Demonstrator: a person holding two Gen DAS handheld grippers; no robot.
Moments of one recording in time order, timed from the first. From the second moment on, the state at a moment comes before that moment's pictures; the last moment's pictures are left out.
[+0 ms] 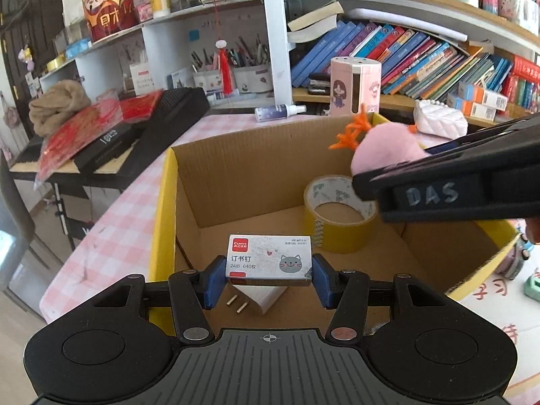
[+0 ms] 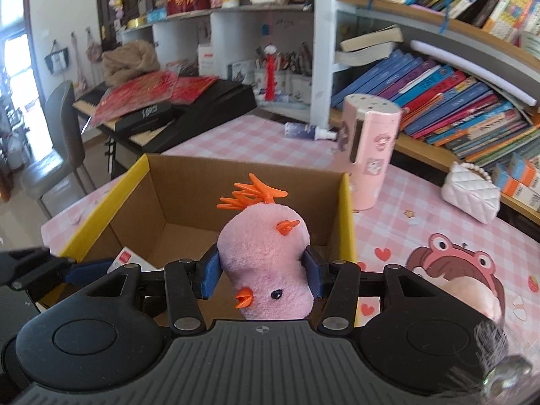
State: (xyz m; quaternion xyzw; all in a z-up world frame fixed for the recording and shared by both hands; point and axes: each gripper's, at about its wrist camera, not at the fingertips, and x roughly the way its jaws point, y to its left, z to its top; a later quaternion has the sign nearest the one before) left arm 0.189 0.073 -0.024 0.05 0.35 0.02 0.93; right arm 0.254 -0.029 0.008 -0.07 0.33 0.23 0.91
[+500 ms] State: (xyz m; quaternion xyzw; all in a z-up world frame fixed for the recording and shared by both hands) left arm 0.195 0.072 -0.026 0.07 0.35 0.02 0.93; right arm 0.281 0.006 -0.020 -0.12 0.39 0.27 0.87
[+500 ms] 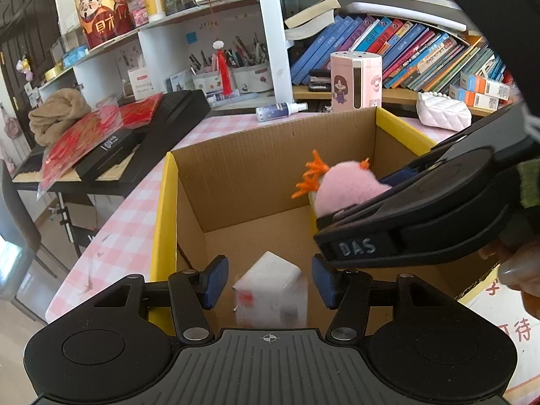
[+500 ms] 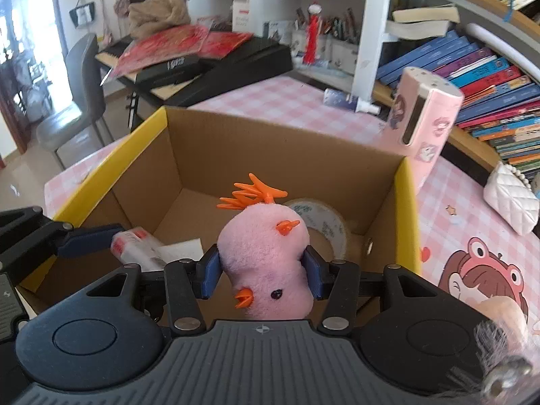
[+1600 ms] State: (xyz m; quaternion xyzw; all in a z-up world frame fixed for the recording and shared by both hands) left arm 0.145 0.082 -0.001 0.04 0.29 0.01 0.96; right arm 0.245 -0.008 0.008 -0.10 0.36 0.24 0.90
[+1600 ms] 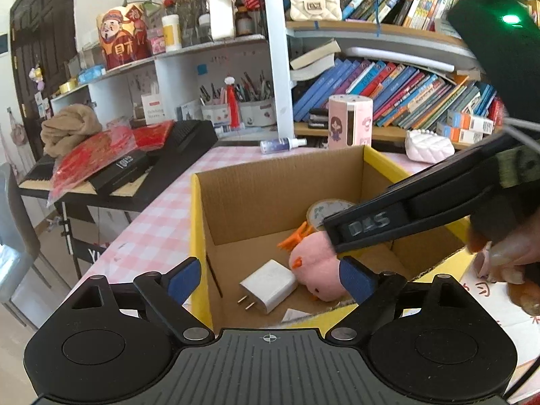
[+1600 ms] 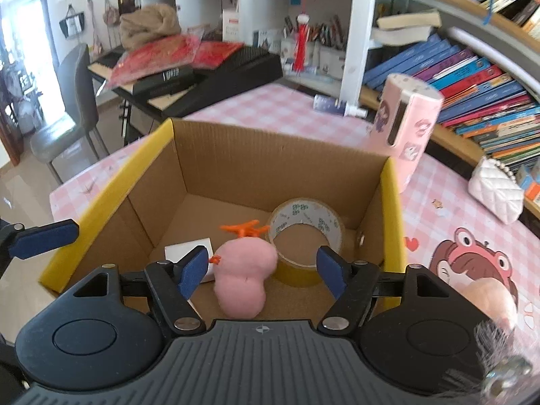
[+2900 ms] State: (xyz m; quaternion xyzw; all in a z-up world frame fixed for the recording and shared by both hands) left arm 0.014 0.102 -0.009 0.03 0.33 0.02 0.94; right arm 0.047 -0.077 -0.013 -0.07 0.34 0.09 0.93
